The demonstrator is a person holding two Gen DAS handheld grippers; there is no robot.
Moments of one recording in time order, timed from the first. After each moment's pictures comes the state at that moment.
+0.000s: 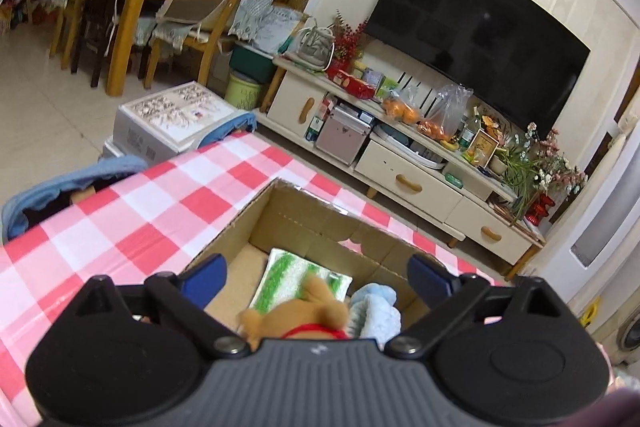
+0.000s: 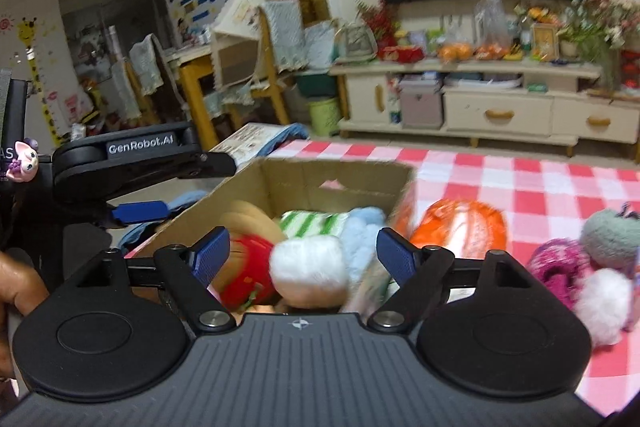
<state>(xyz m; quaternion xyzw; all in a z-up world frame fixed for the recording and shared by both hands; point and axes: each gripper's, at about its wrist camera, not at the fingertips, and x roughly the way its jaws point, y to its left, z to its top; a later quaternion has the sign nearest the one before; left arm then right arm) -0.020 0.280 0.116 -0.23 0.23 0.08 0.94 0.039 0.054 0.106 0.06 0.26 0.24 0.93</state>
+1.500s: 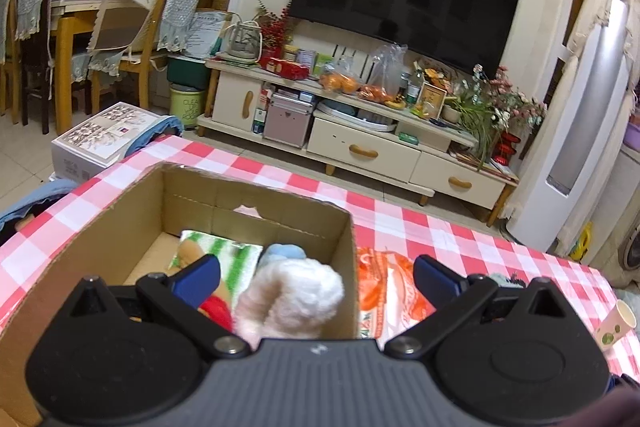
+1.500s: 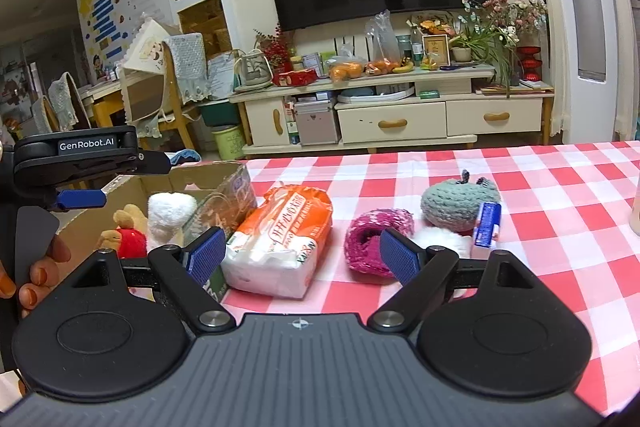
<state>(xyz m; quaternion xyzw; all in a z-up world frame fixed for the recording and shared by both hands) -0.013 0.182 0.121 -0.13 0.25 0.02 0.96 -0.015 -0.033 0.095 0.08 0.24 0.10 0.96</state>
